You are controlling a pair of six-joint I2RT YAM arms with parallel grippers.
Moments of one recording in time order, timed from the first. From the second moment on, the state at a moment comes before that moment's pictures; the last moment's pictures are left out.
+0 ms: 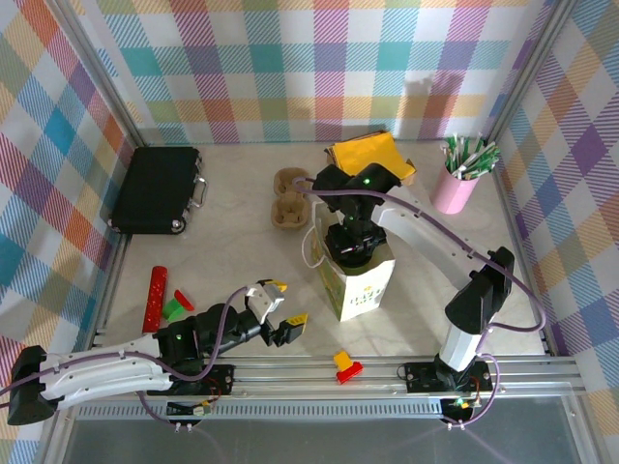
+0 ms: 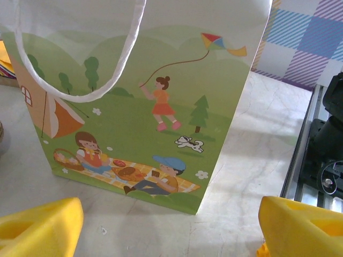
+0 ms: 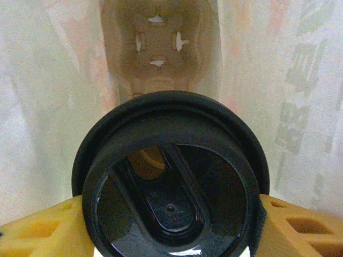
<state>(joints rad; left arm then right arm) -1.24 0.56 0.28 0.05 -0.26 -0.15 0.81 1.75 1.83 -1.56 0.10 0.41</state>
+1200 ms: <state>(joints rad) -1.24 0.65 0.28 0.05 -0.27 -0.15 0.81 1.69 1.64 -1.43 0.07 0.42</state>
